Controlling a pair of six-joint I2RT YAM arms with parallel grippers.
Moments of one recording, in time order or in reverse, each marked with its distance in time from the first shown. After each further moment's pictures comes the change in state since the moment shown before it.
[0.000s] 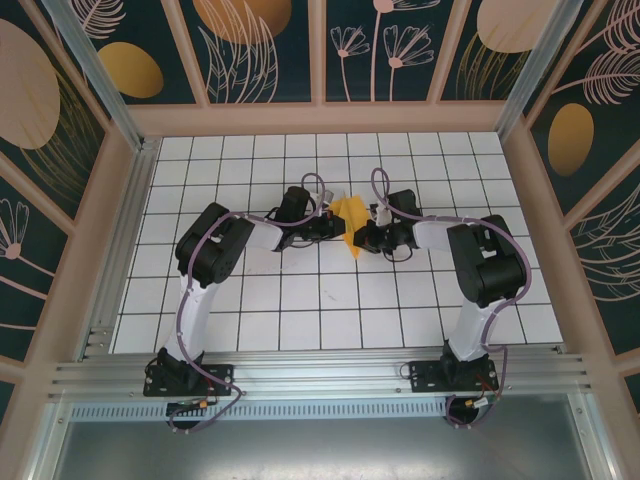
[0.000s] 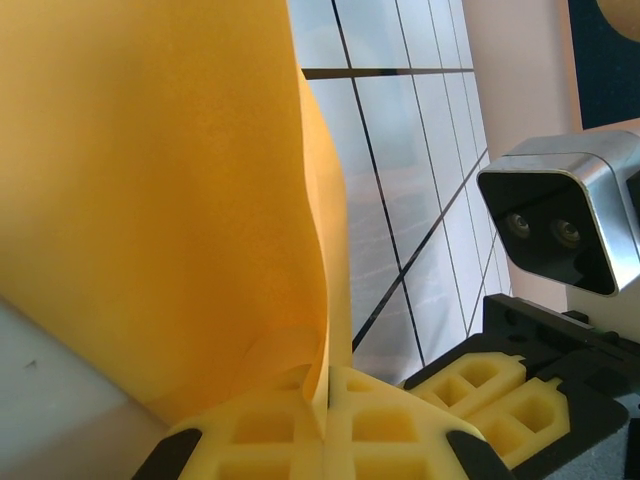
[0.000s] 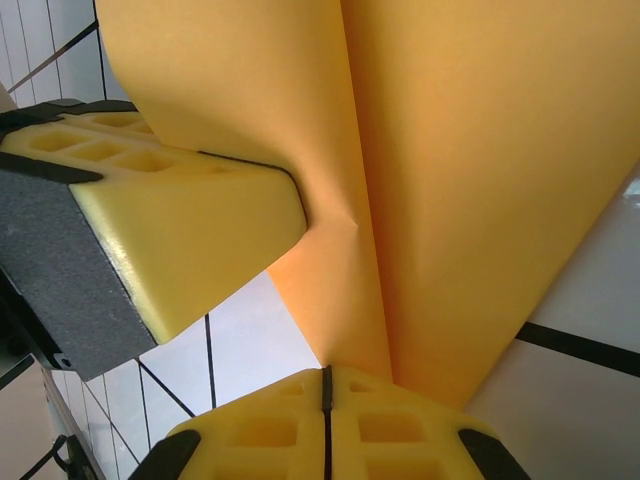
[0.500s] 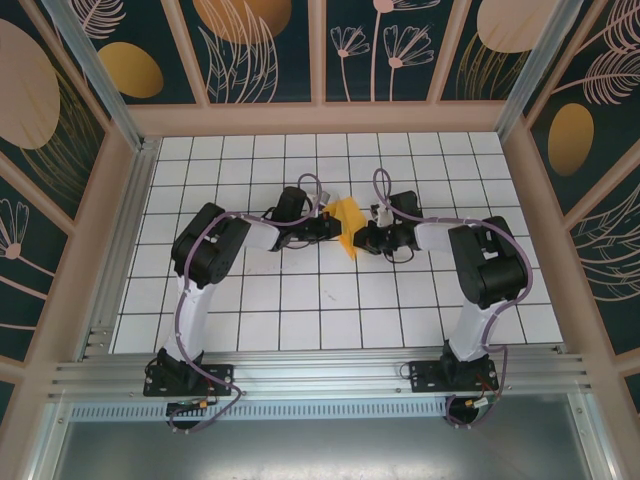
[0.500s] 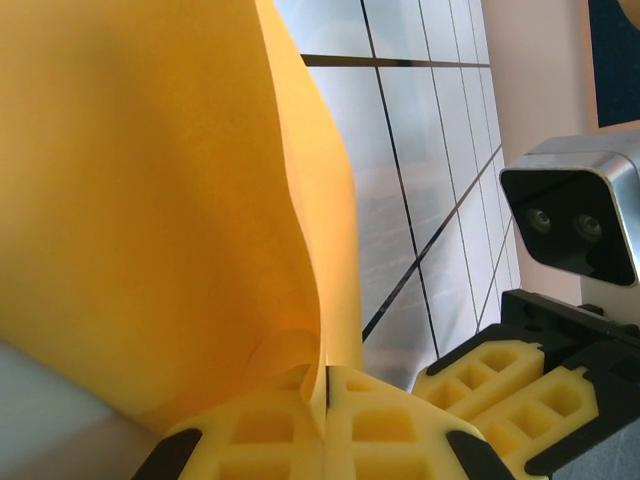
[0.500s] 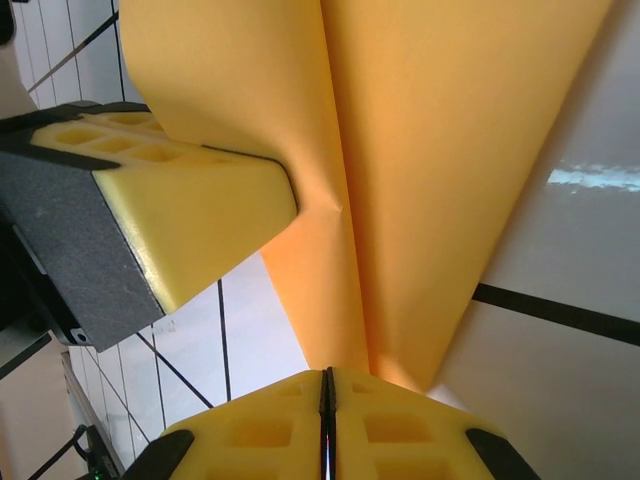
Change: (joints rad) left arm 0.016 -0.026 -0.027 -0.037 0.002 0.019; right arm -0.008 -0.014 -0.024 0.027 -0.034 0.023
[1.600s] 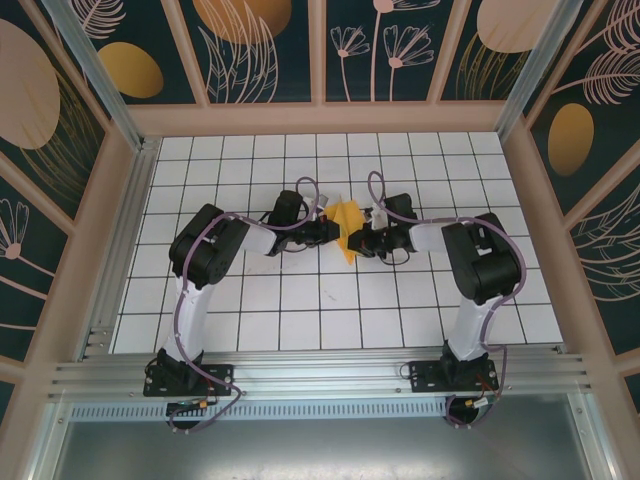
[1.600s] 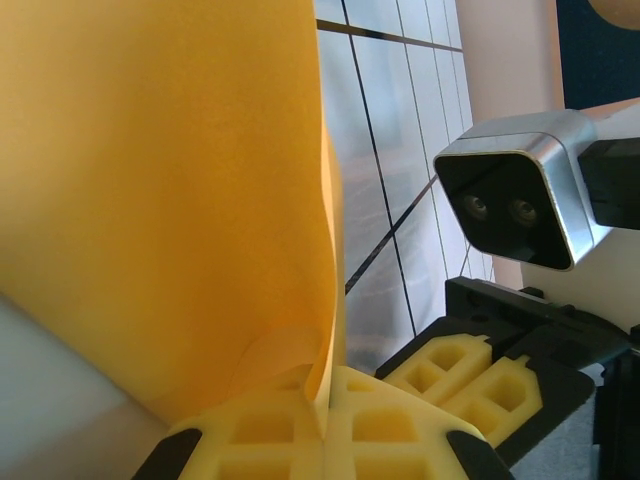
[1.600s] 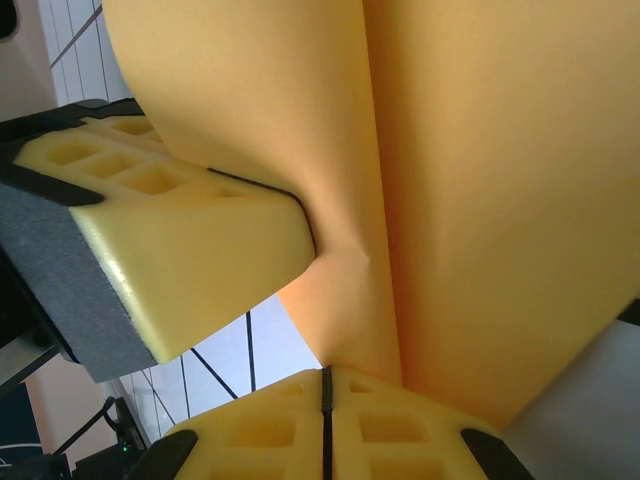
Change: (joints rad) left arm 0.004 -0.017 -0.065 0.084 0.055 -0.040; right arm 0.030 0.047 -0.002 0.056 -0.068 0.030
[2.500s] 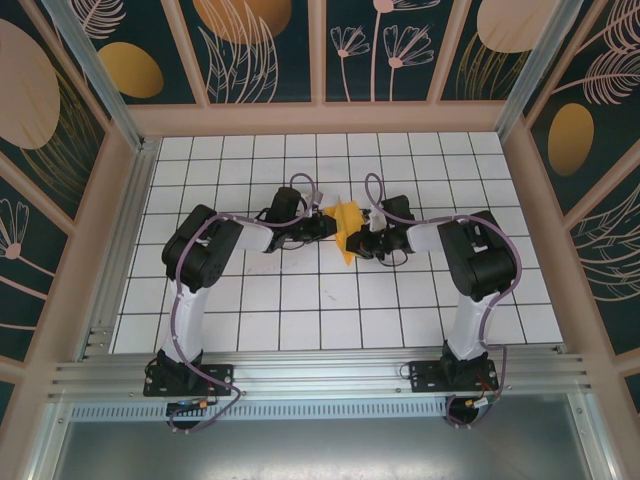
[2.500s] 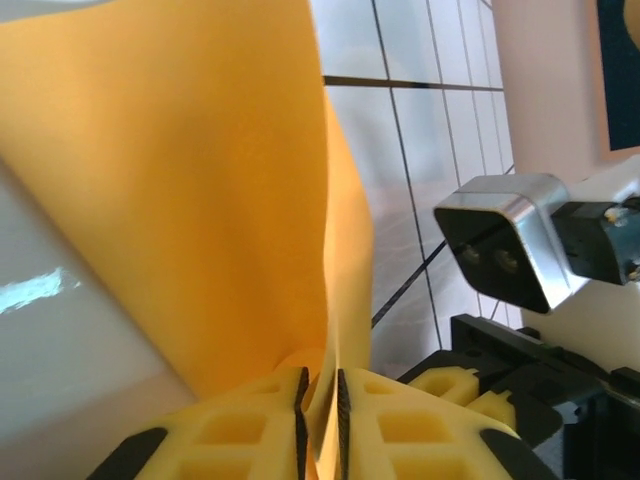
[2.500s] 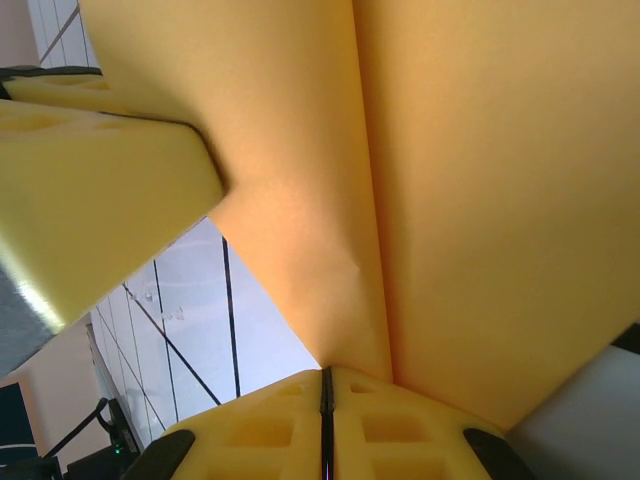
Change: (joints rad) left arm 0.007 -0.056 -0.003 -0.105 -0.119 0.041; right arm 0.008 0.029 0.000 0.027 0.003 0.004
